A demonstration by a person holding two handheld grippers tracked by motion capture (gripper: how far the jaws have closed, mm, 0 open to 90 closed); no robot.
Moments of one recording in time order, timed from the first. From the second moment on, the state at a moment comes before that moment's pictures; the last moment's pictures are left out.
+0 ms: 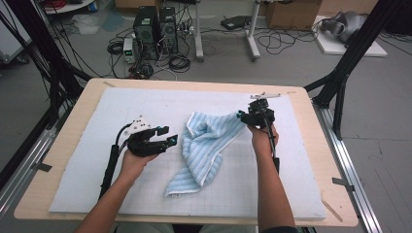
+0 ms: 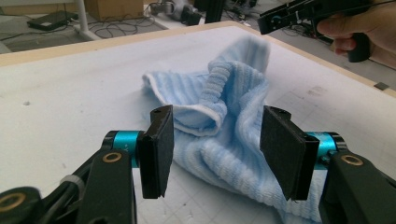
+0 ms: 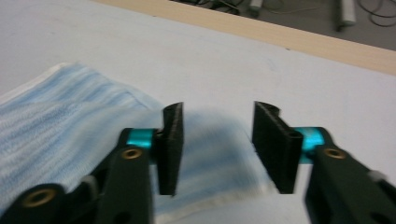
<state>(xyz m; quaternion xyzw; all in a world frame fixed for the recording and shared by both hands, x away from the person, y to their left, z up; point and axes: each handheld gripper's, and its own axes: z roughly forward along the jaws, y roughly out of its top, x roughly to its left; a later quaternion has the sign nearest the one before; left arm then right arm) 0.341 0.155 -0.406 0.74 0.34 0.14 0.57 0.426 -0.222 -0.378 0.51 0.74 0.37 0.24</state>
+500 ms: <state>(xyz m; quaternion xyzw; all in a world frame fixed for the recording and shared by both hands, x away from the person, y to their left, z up) 0.342 0.084 -0.399 0.78 0.26 0.09 0.56 0.369 -0.284 -0.396 0.52 0.72 0.40 0.23</state>
